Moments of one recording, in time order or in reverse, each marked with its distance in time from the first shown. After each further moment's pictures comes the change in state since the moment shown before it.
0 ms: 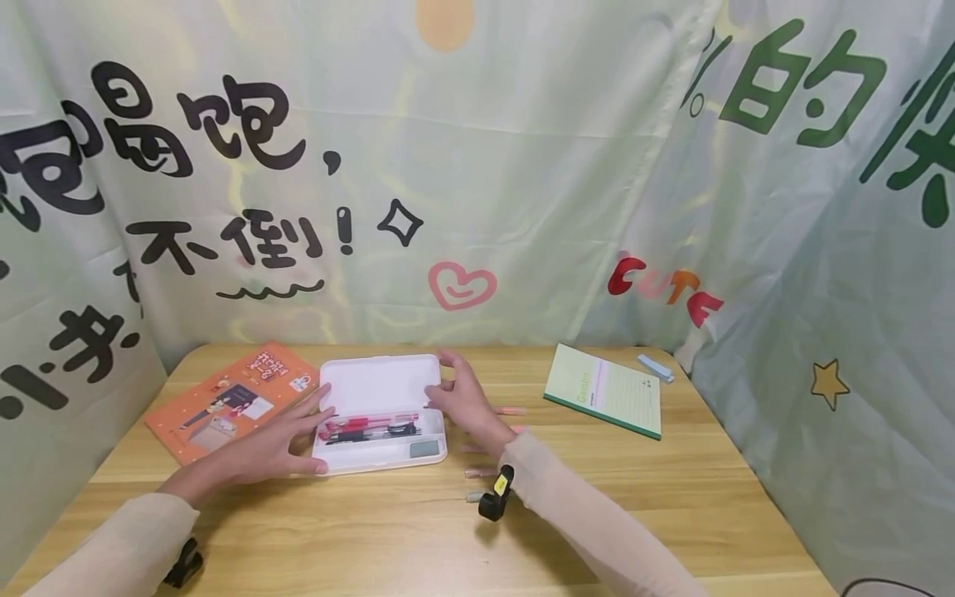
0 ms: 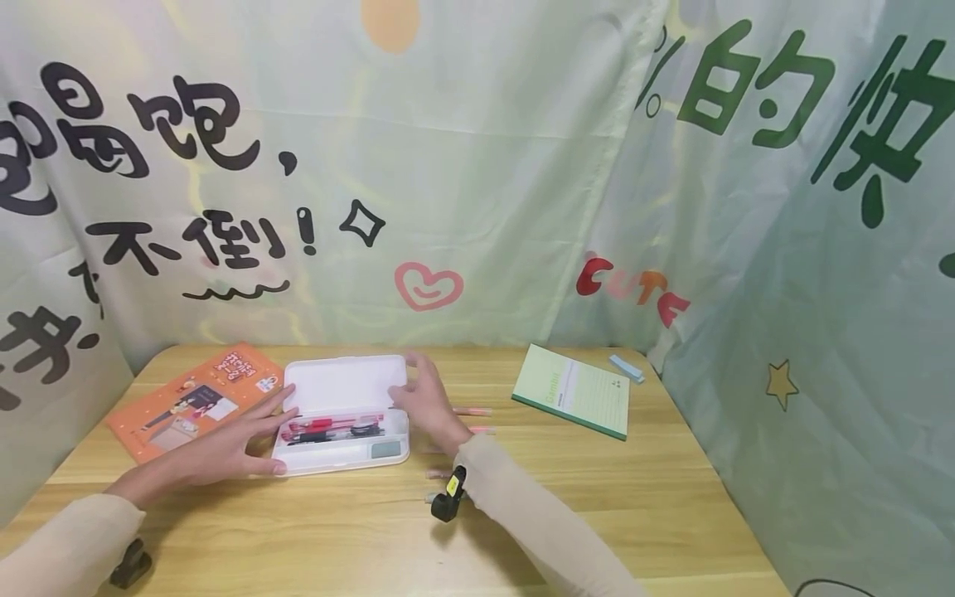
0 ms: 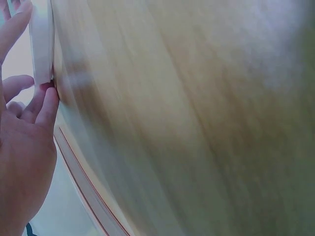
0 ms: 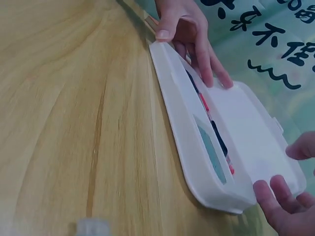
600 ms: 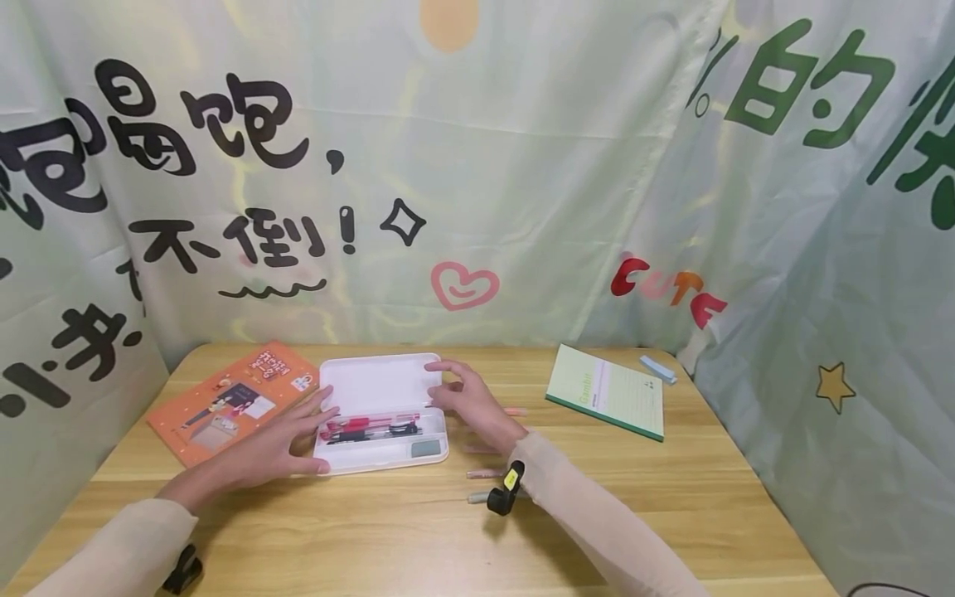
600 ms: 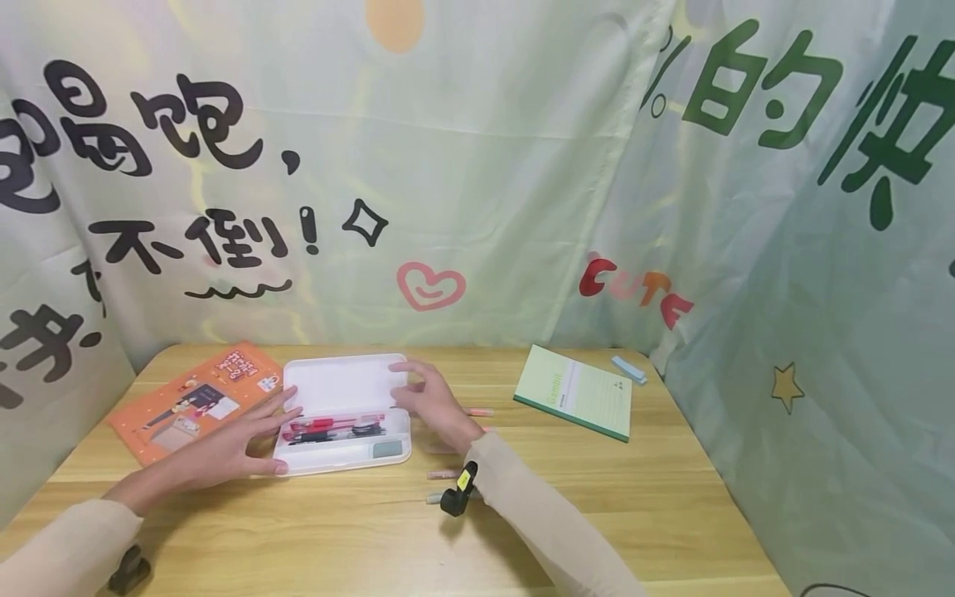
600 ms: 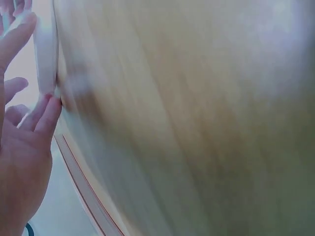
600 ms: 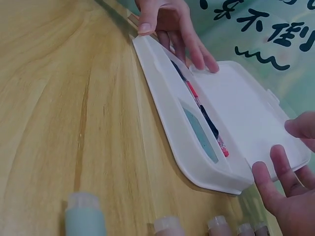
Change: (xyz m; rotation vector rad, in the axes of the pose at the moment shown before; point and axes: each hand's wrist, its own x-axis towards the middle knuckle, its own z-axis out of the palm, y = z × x) left_hand -0.005 0.003 0.002 -0.002 0.058 0.046; right_hand -0.002 0.007 -0.016 0.091 -0.158 0.045
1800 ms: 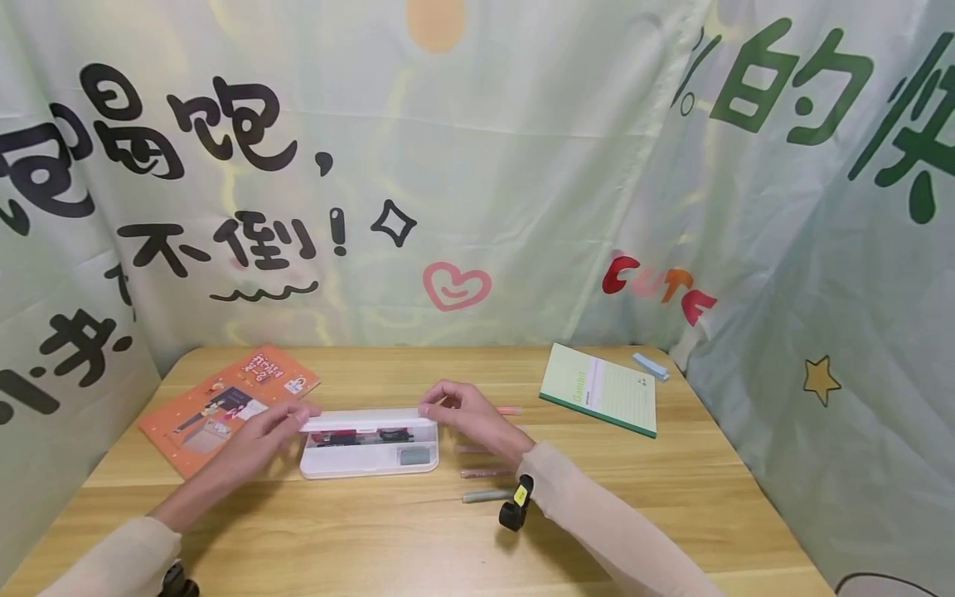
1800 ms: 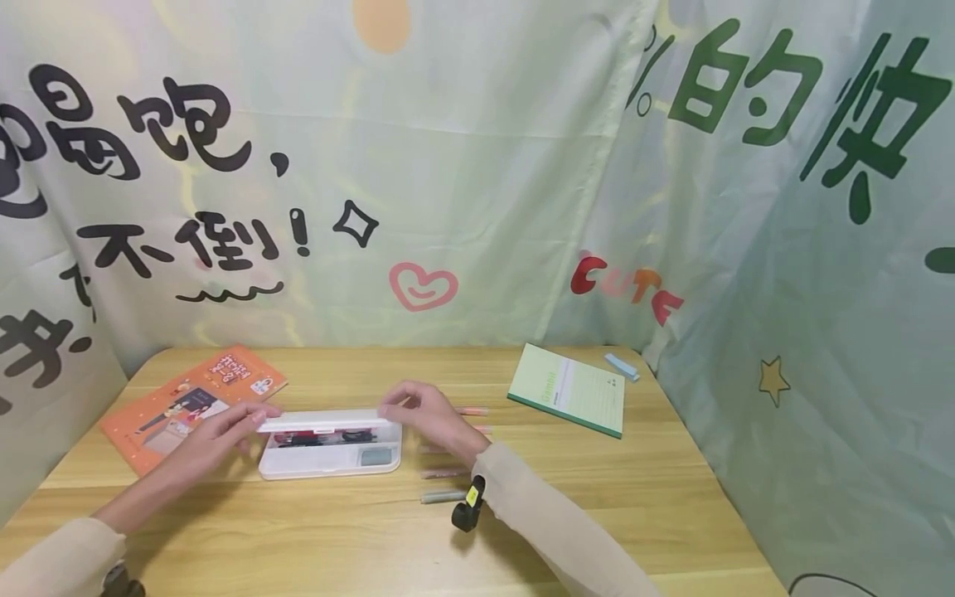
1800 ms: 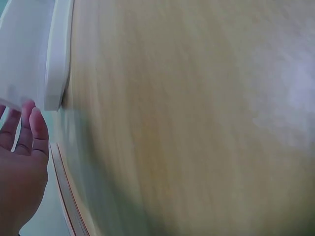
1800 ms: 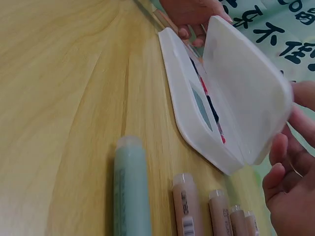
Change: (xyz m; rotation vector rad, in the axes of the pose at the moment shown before) left_hand -0.005 0.009 0.004 -0.362 0.264 -0.228; right_hand -0.026 -0.005 -0.008 -0.146 -0.126 -0.027
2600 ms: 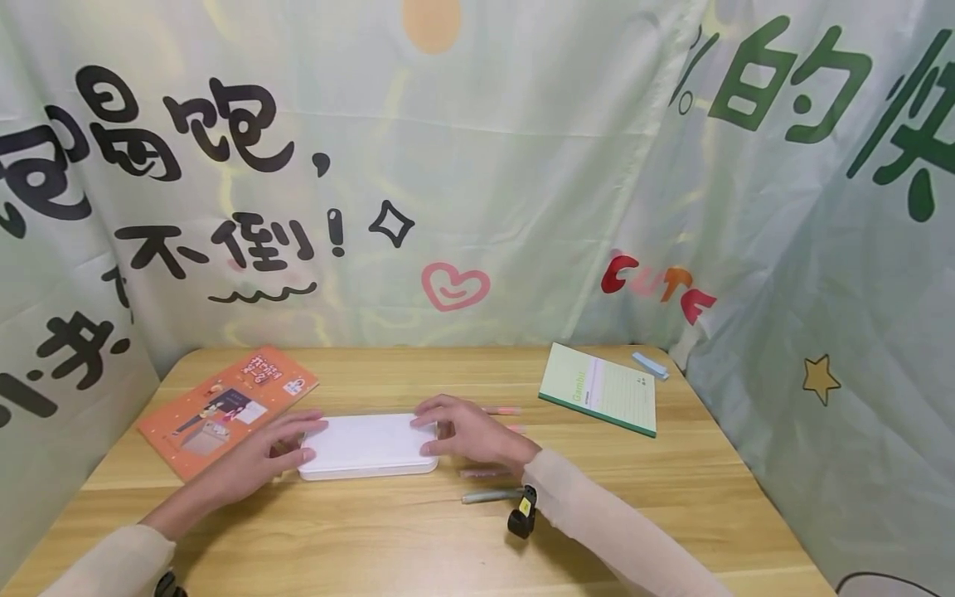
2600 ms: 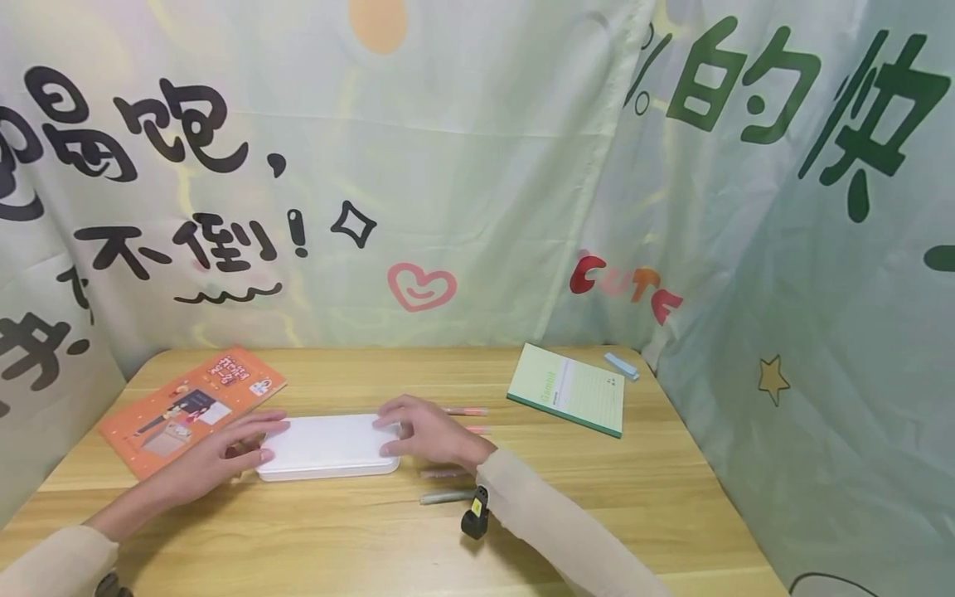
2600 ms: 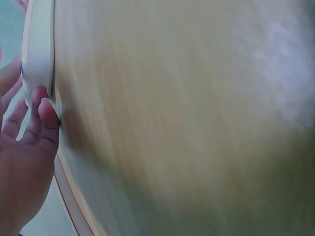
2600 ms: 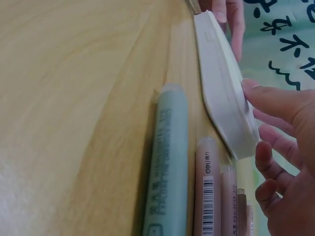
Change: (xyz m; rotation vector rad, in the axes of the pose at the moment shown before) left_hand -0.010 -0.010 -0.003 0.168 -0.158 0.196; right_hand -0.008 0.007 -0.001 -0.429 -0.173 -0.131
